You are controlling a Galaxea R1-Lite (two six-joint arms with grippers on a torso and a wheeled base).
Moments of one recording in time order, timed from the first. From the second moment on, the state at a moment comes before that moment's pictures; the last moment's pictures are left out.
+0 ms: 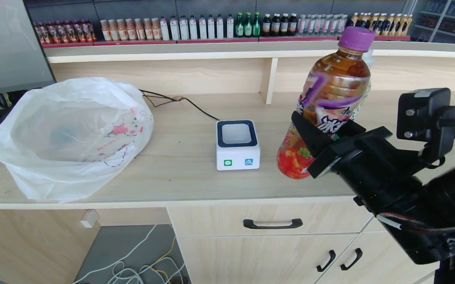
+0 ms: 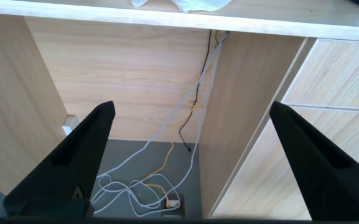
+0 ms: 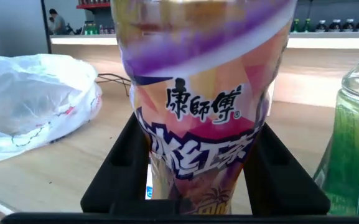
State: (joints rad) left arm 0.00 0.00 0.00 0.00 0.00 0.00; right arm 0.75 1.66 -0.54 -1.57 -0.26 -0.16
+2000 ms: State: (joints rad) left arm 0.00 0.00 0.00 0.00 0.00 0.00; right arm 0.57 1.71 -0.71 -1.57 -0.26 -0.01
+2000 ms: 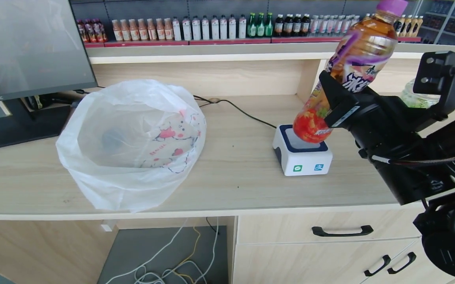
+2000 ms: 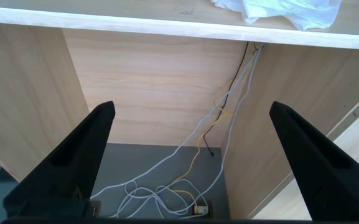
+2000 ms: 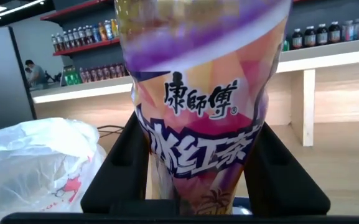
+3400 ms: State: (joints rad) left arm 0.00 0.00 0.00 0.00 0.00 0.00; right arm 0.60 1.75 -0.85 -1.32 -0.49 0.85
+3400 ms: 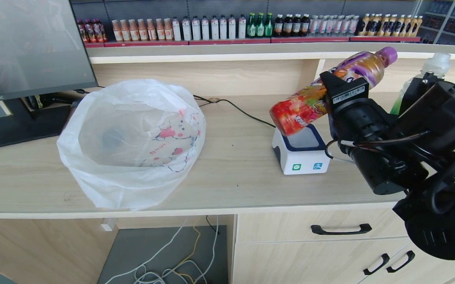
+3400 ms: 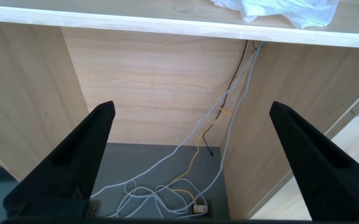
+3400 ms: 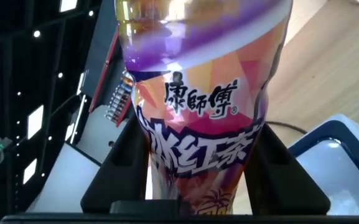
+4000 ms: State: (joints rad) left arm 0.00 0.00 0.00 0.00 0.00 0.00; right arm 0.54 1.78 -0.83 -1.30 -0.49 0.95
